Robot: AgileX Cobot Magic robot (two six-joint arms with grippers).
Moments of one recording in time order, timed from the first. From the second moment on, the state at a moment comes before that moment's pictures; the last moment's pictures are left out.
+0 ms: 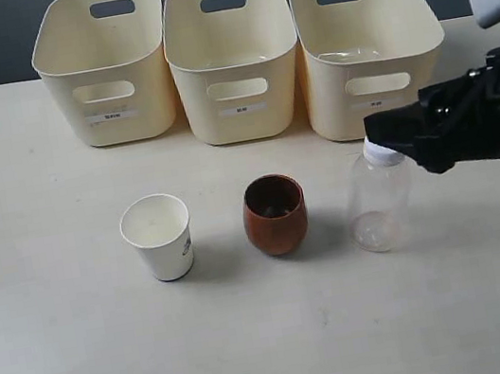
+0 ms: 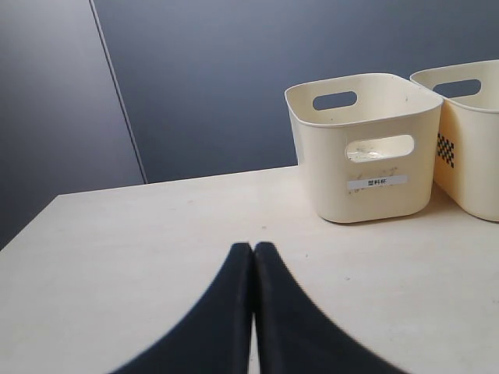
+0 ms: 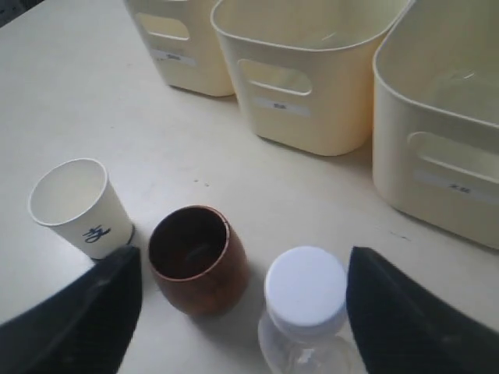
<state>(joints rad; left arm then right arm) 0.01 0.00 0.00 0.00 0.14 0.12 0.20 1.05 -0.51 -1.74 -0.45 1.75</state>
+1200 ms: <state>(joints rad) 0.01 0.00 0.00 0.00 0.14 0.12 0.20 1.16 -0.60 -1.74 -0.45 1.73</state>
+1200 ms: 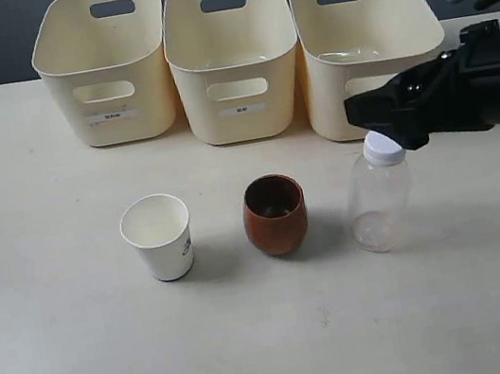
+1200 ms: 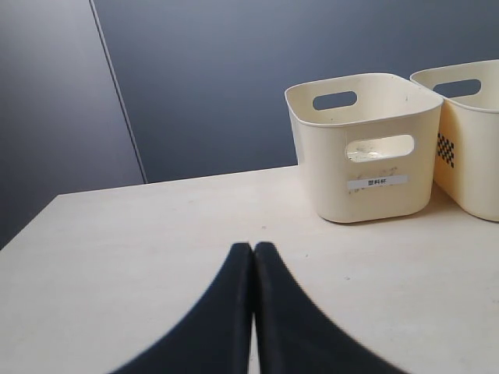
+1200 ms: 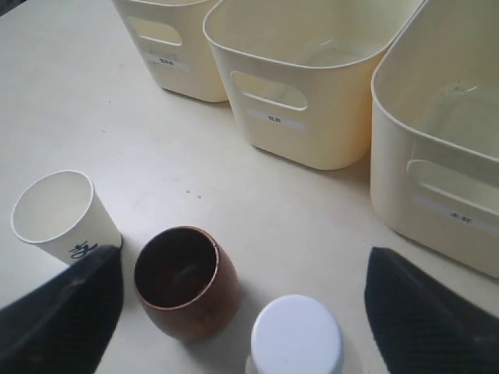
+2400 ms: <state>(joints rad) 0.01 0.00 0.00 0.00 0.14 0.12 0.29 1.21 -0.54 -1.74 -0.33 1.72</state>
